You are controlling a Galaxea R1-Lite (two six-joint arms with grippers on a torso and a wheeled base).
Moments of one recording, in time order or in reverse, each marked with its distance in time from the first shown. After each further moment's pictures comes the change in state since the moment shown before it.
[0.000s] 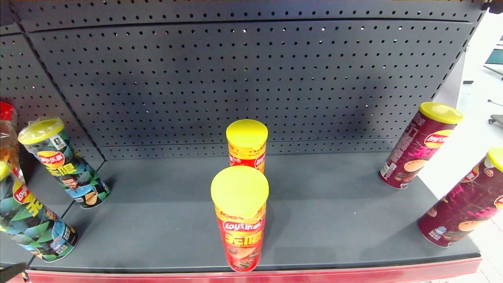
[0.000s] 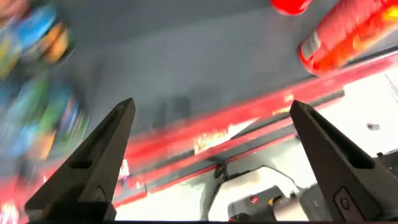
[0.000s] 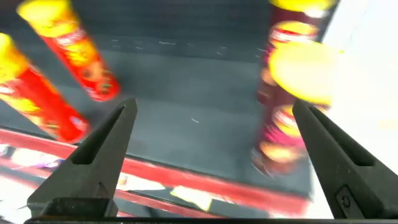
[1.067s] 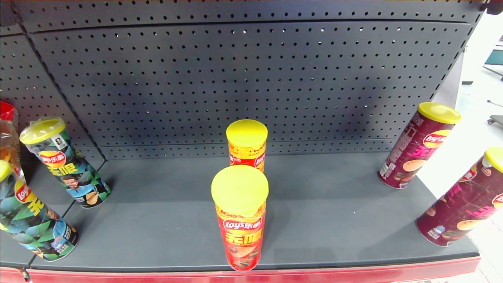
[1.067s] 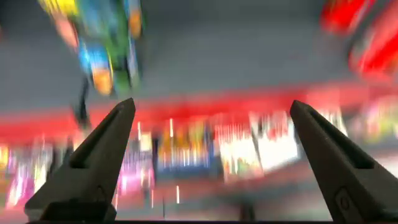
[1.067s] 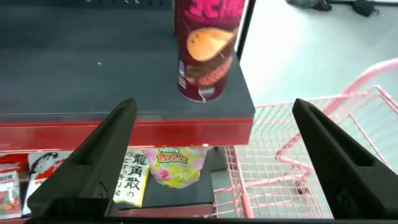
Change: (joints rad) left arm 0.039 -0.456 0.268 -0.149 0.163 -0.035; right arm -0.219 -0.445 0.654 -0.285 -0.126 -0.105
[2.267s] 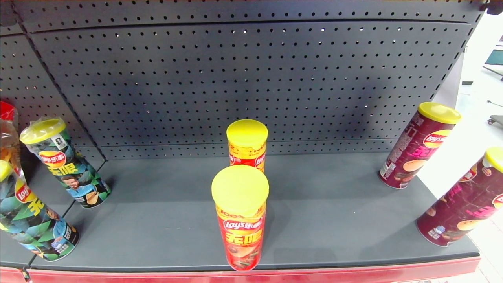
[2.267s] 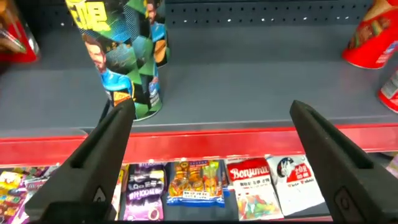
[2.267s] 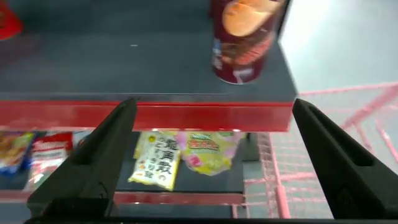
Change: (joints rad) left arm 0.050 -0.072 0.166 -0.189 0.051 0.000; right arm 0.084 -0.010 0.036 0.022 0.075 0.083
